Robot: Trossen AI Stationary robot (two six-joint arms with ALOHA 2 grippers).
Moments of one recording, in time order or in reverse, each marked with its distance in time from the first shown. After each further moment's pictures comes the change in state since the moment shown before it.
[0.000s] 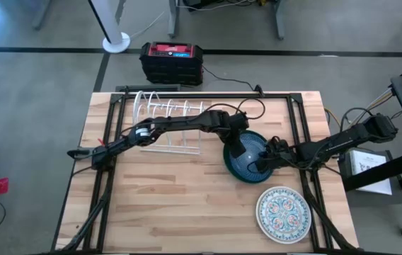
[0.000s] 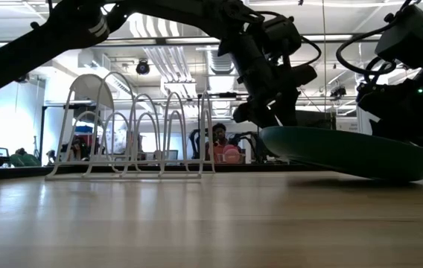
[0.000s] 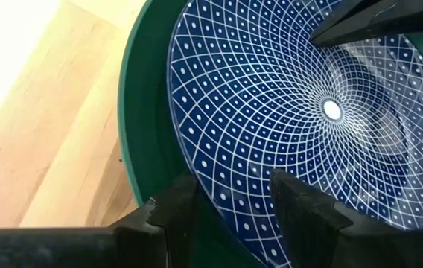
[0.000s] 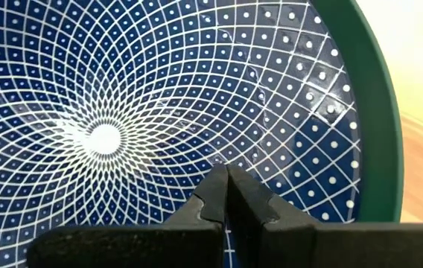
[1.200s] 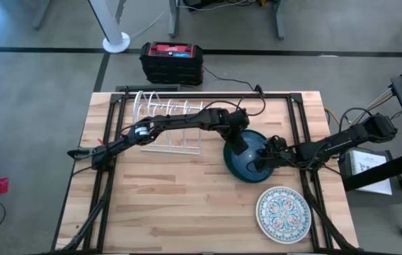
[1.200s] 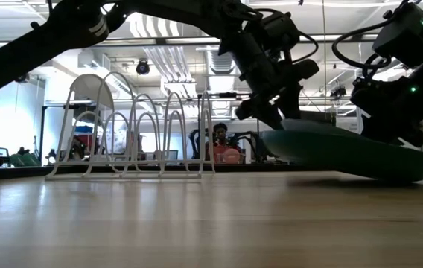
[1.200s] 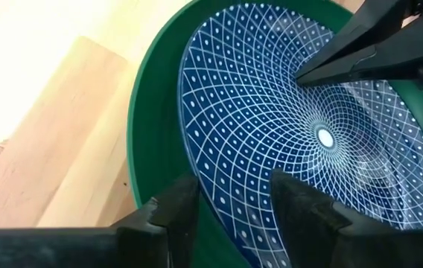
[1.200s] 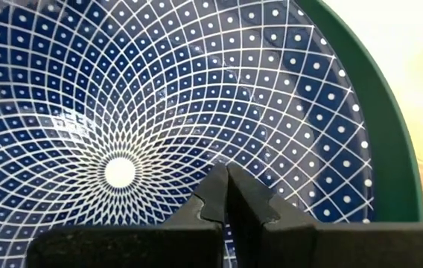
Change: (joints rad) left arm 0.016 -0.010 0.002 0.046 -0.023 -0.022; right arm 0.003 0.001 -0.001 0.085 0.070 -0.042
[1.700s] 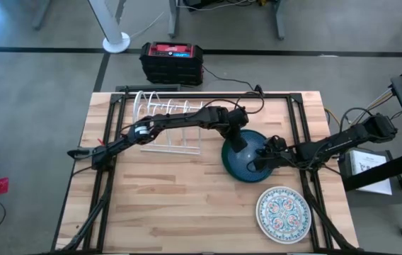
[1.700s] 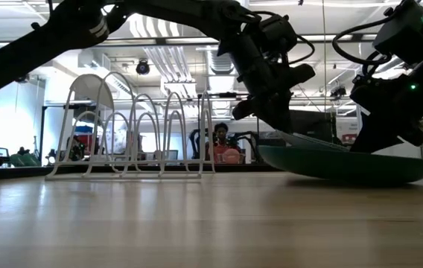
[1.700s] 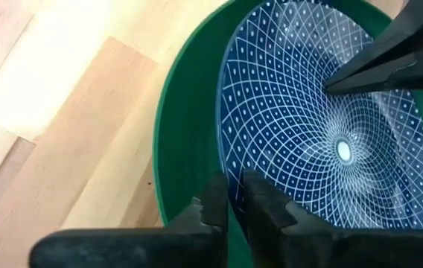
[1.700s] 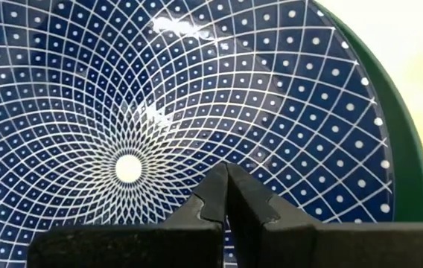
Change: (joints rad) left arm 0.011 0.000 -0.002 -0.011 -0.027 -0.001; right arm 0.001 -0.002 0.003 0.003 0.001 -0.002
